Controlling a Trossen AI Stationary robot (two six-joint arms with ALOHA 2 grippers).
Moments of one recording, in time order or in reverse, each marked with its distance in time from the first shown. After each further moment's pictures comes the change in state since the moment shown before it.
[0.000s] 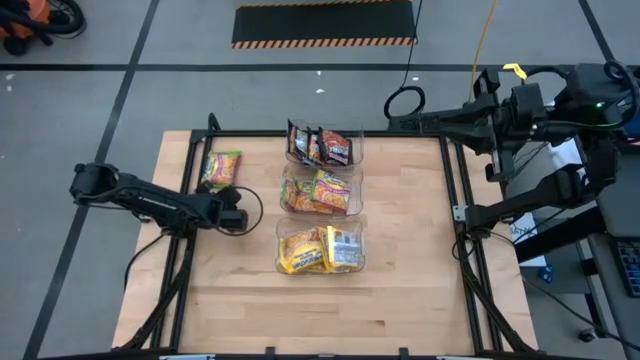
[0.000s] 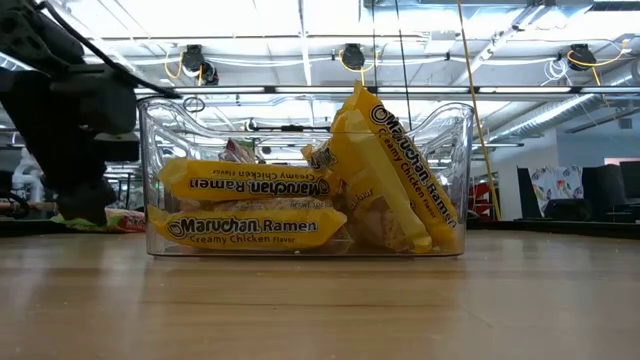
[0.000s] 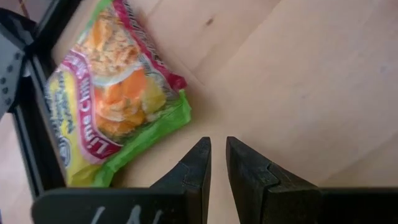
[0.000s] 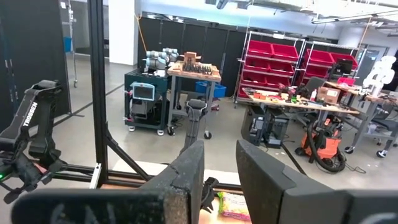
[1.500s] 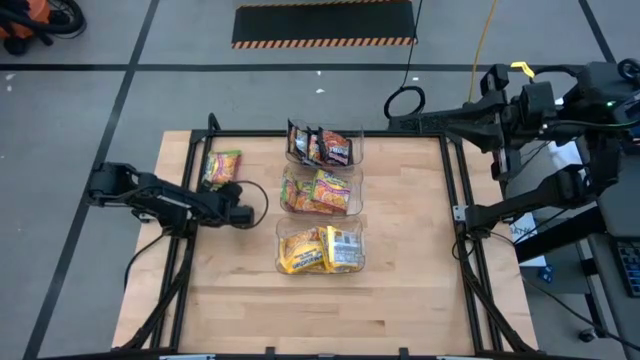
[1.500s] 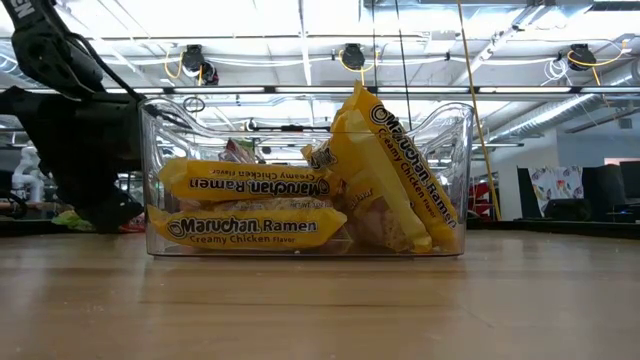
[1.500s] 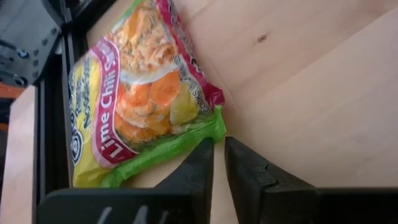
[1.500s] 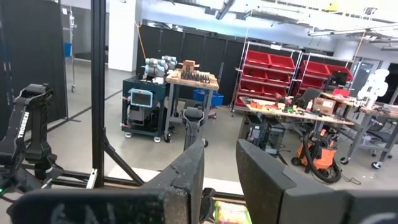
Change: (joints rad) left arm 0.089 0.188 0.000 0.138 -0.116 -0.151; right arm 0.000 -0.014 0.000 0.020 0.000 -0.023
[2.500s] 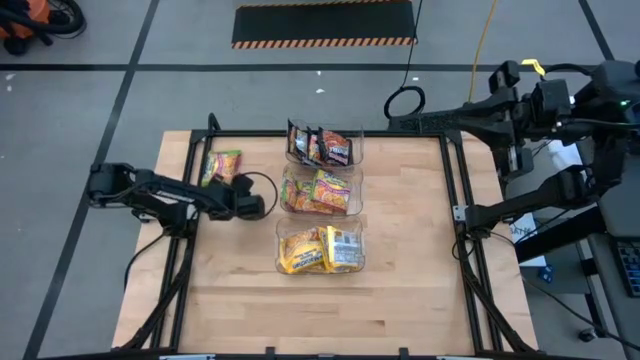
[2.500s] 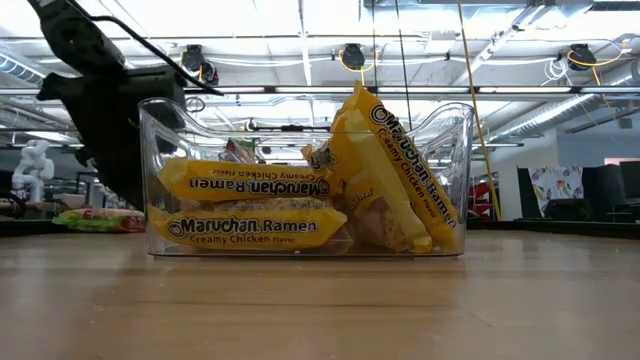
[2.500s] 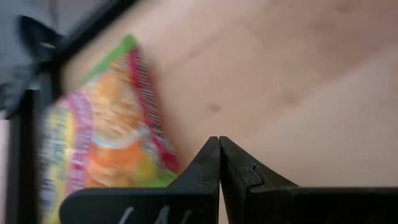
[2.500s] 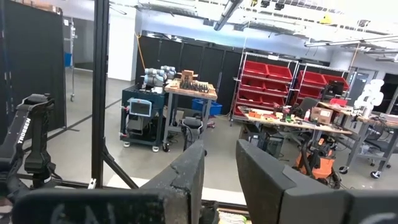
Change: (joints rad) left arm 0.059 -0.008 0.134 0.050 0.047 0.124; right arm 0.000 -0.021 0.000 0.024 0.000 0.001
